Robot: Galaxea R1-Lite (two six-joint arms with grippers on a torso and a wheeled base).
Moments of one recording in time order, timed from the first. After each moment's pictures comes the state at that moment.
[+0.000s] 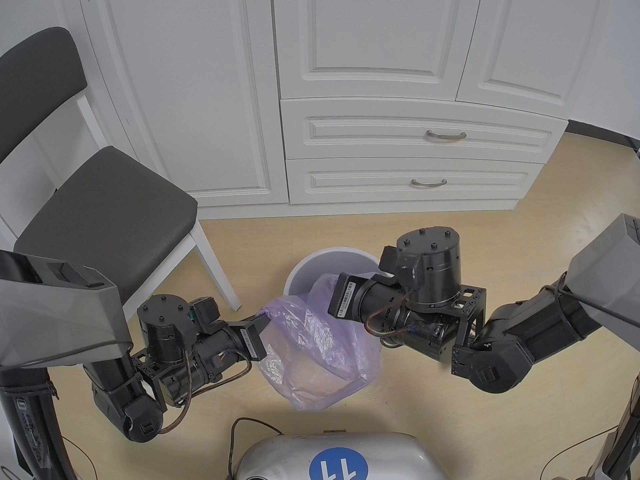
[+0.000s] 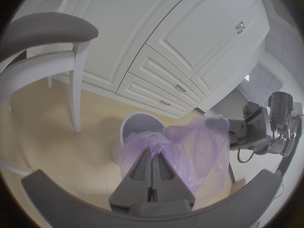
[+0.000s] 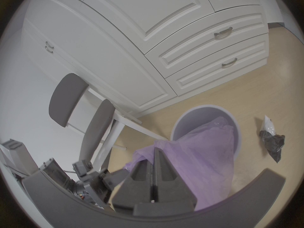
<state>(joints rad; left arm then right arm) -0.50 2.14 -0.39 -1.54 -0.09 -0.49 0.78 2.04 -0.98 -0.80 -0.15 0.62</state>
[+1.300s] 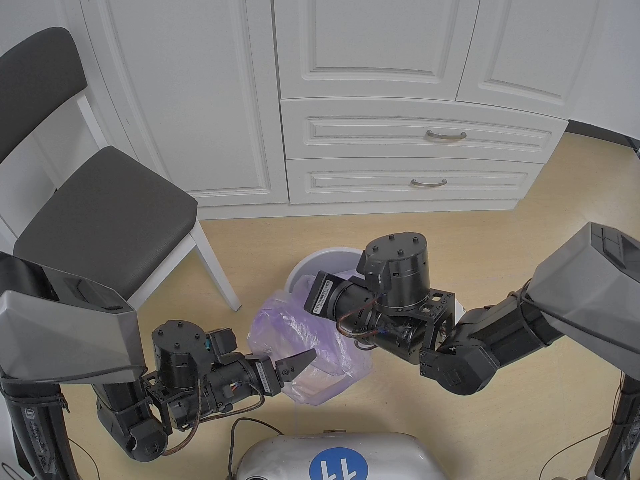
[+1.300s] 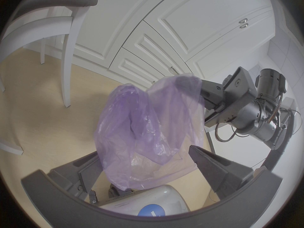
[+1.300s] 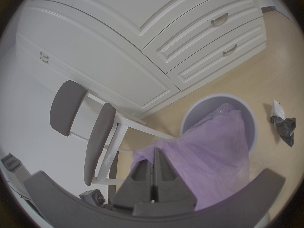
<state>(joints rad) -0.58 2.17 -0.31 -1.54 -0.18 -0.58 0.80 2.14 -1.09 -0.82 -0.15 0.74</state>
